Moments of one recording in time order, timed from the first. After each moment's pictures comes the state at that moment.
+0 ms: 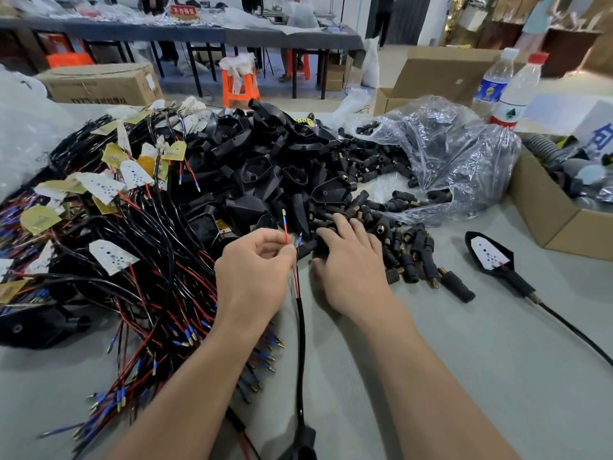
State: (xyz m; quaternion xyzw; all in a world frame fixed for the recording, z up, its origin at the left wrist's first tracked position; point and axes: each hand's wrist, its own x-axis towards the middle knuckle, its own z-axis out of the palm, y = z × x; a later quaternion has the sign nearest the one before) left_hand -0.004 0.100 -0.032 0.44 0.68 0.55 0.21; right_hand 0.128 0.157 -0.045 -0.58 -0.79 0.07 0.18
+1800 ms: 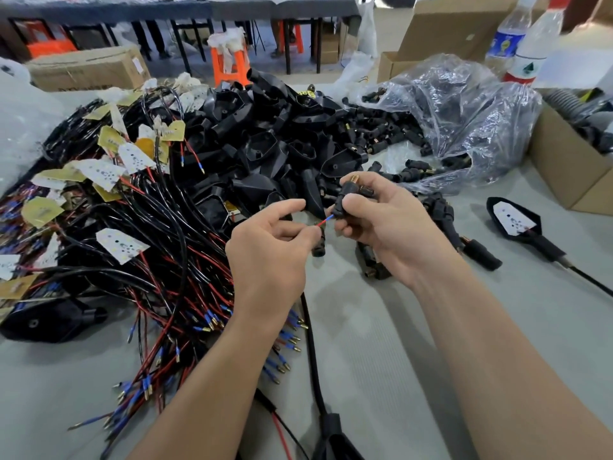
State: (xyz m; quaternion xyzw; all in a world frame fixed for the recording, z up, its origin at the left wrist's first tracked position) left_hand -0.004 0.091 -0.028 0.49 0.62 0.57 0.20; right_hand 0.142 0.155 -0.008 -0.39 -0.49 0.62 0.47
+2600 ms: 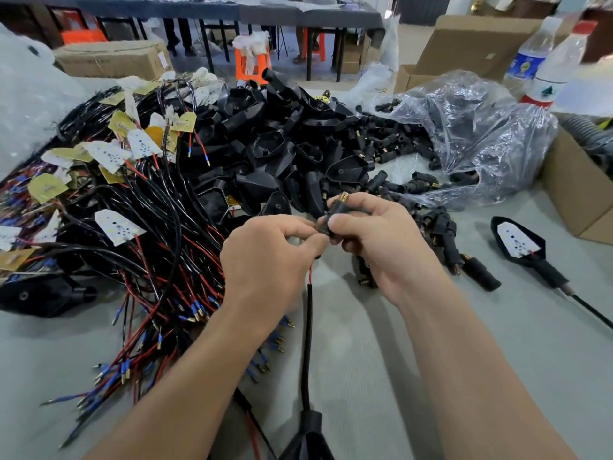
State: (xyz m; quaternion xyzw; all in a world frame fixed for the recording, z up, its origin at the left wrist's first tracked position) left_hand -0.001 0.089 -0.024 0.54 0.69 0.47 0.11; right_hand 0.139 0.149 -0.011 -0.43 -0.54 0.58 0.42
